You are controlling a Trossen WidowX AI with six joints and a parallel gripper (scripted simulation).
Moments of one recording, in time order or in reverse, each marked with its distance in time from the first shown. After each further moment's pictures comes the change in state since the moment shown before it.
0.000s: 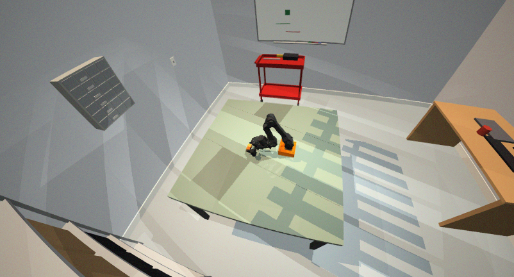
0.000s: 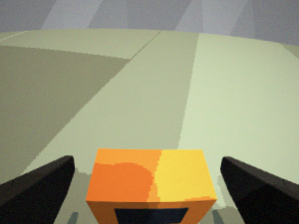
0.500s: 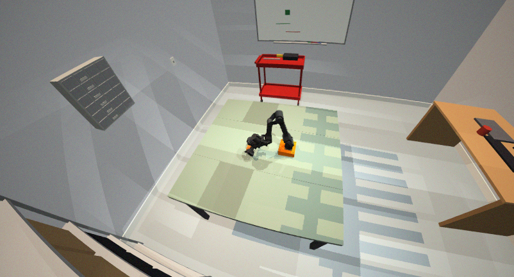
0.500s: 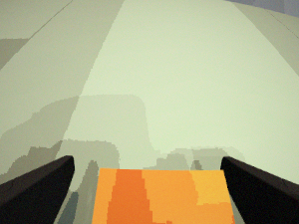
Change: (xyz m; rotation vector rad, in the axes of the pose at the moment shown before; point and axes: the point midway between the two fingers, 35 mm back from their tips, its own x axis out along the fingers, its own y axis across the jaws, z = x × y) arm 0.018 0.005 0.007 -0.028 0.206 -0.005
